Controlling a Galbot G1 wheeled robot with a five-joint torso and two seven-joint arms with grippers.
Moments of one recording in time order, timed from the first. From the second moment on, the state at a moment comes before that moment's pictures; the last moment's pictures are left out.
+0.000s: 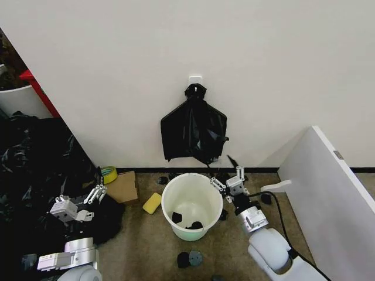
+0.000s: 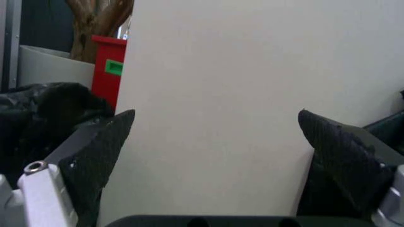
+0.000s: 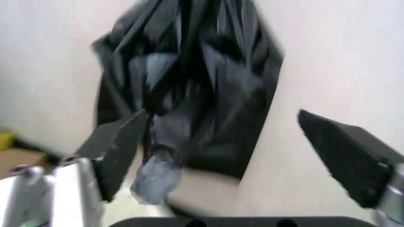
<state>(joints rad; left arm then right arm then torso) 1.63 -1.58 -0.78 -2.12 -0.41 -0.39 0.13 -1.30 1.02 0.04 2.12 0.13 -0.11 0.38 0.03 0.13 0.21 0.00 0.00</state>
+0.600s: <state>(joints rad) 1.64 -1.56 -0.78 -2.12 -0.41 -0.40 0.13 -1.08 1.07 0.01 1.98 -0.25 0.05 0.17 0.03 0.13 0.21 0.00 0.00</state>
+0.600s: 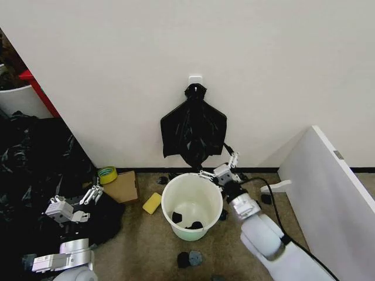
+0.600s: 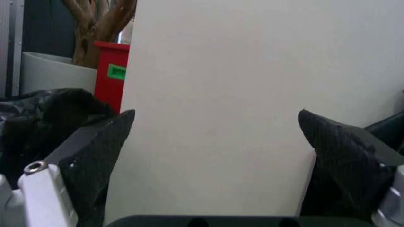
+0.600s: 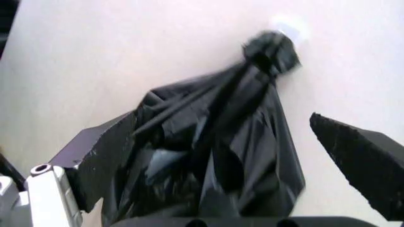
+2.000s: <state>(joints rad) 1.61 -1.39 -0.72 -2.12 -0.47 -0.47 0.24 -1.02 1.14 0.00 1.89 0.02 0.04 0.26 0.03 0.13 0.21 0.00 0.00</state>
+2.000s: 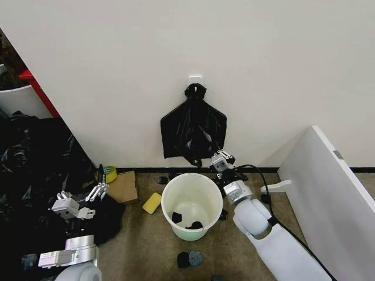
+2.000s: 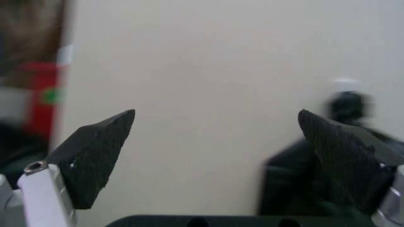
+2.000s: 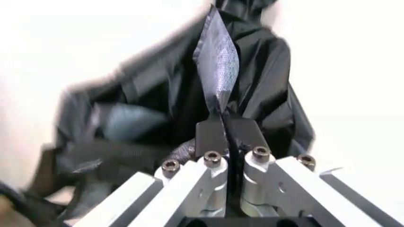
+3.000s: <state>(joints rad) 1.08 -0.61 -0.29 -1.76 -0.57 -0.44 0.24 -1.03 1.26 -0.05 1.86 0.04 0.20 0.18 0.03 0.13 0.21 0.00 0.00</state>
